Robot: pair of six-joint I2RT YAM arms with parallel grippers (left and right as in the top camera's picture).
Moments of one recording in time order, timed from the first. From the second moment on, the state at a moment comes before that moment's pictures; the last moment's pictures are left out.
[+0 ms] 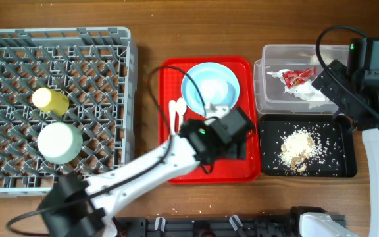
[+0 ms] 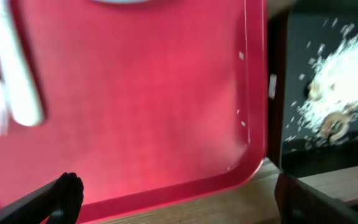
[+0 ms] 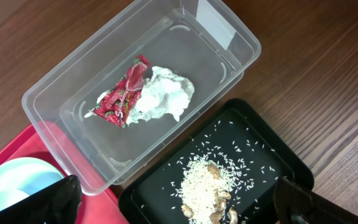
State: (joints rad) left arm -1.01 1.63 1.27 -0.84 -0.06 -0.93; right arm -0.04 1.29 1.48 -1.24 0.32 0.63
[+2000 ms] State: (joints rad) left arm -1.05 1.78 1.27 -0.76 -0.61 -1.04; right arm -0.04 1.29 1.48 -1.24 0.32 0.63
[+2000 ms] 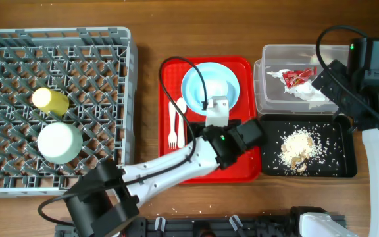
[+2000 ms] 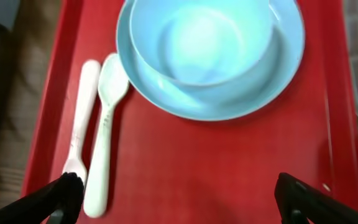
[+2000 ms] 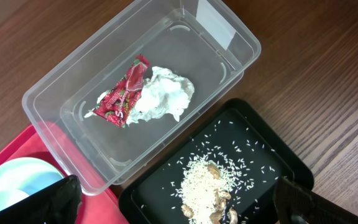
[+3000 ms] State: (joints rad) left arm -0.70 1.95 1.27 -0.79 -0.20 -0.76; right arm -0.04 1.29 1.48 -1.24 0.32 0.63
